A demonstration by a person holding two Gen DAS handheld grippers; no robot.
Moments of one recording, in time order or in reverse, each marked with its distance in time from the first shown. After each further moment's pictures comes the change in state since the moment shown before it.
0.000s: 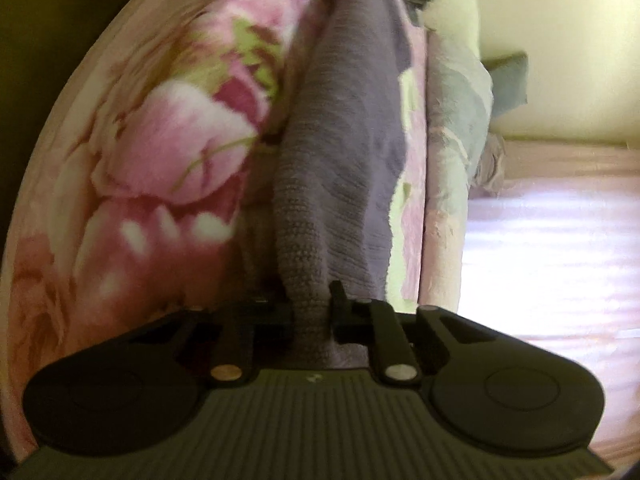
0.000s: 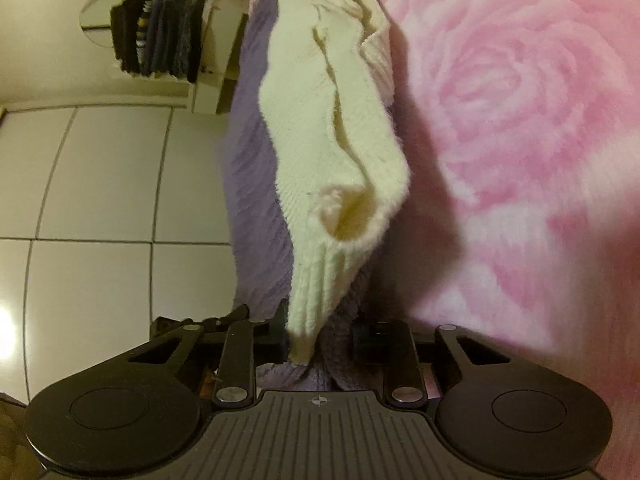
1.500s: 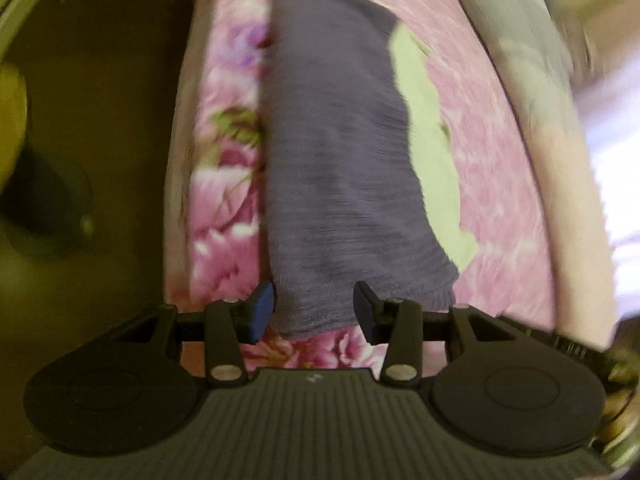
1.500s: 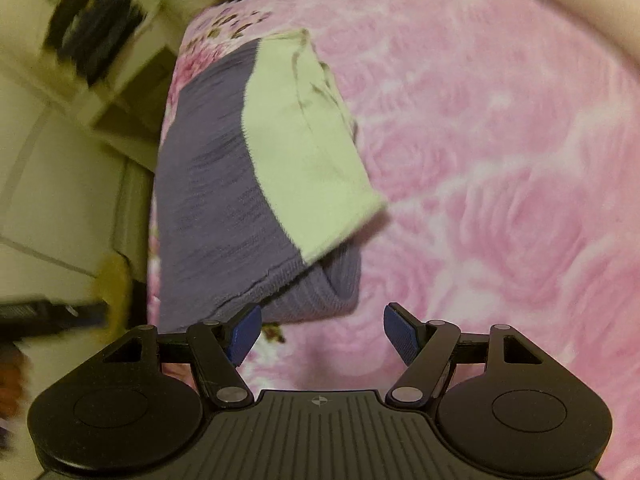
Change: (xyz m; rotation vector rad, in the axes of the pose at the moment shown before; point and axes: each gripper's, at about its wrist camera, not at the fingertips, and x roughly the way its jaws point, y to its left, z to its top) left arm -0.065 -0.112 -0.036 0.246 0.006 0.521; right arm -0.045 0.112 -0.109 -0.131 -0.275 -0.581
